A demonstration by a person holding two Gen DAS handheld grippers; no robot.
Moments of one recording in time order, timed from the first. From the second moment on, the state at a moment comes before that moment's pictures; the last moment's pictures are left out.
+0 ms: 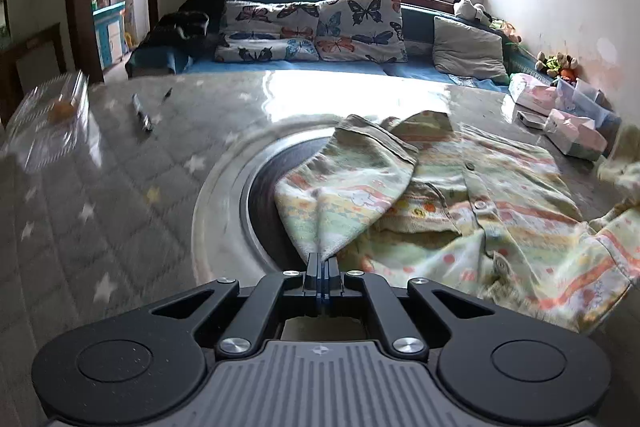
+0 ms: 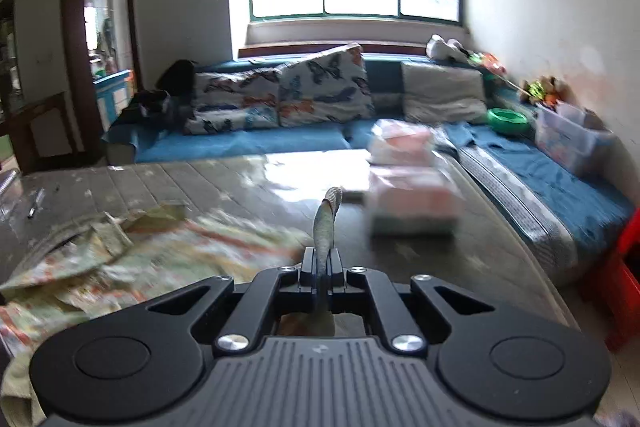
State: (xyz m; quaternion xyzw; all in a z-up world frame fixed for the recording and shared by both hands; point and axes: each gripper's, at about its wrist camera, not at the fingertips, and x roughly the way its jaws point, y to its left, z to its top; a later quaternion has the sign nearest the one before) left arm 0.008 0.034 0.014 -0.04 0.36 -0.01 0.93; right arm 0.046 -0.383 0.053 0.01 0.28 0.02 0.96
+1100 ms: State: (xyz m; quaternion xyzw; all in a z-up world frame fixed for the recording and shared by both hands) left arm -0.054 0.048 0.029 -0.03 0.36 -0.02 0.93; right arm 0.047 -0.436 -0.039 0.02 0.36 -0.08 0.93
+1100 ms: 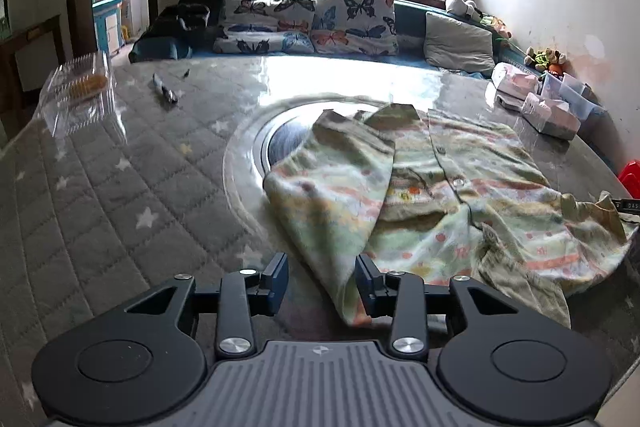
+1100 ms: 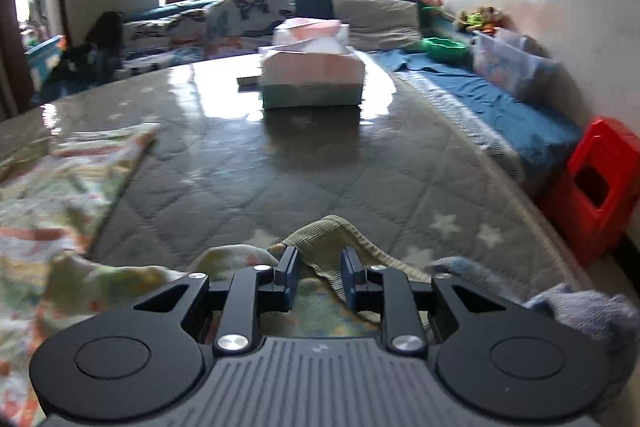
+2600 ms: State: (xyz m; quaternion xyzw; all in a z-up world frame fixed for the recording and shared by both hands) left arm -0.015 0.152 0.018 -0.08 0.32 0.16 0.93; right arm 0.048 -0.438 -0.040 0.02 0.36 -0.10 0.93
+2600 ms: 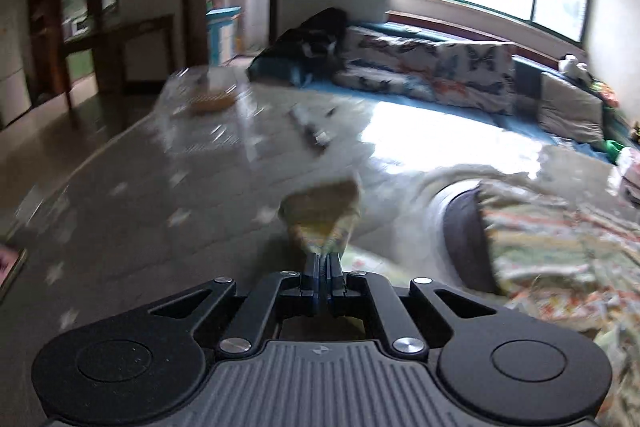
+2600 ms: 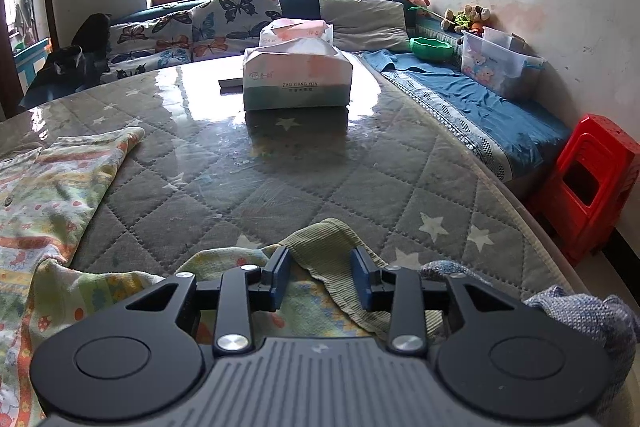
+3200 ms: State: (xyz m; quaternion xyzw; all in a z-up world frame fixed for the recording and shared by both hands) left arm -0.041 0.177 0.010 -0.11 0.32 0.22 0.92; right arm 0.046 -0.435 -0.040 0.03 0.35 -0.10 0.93
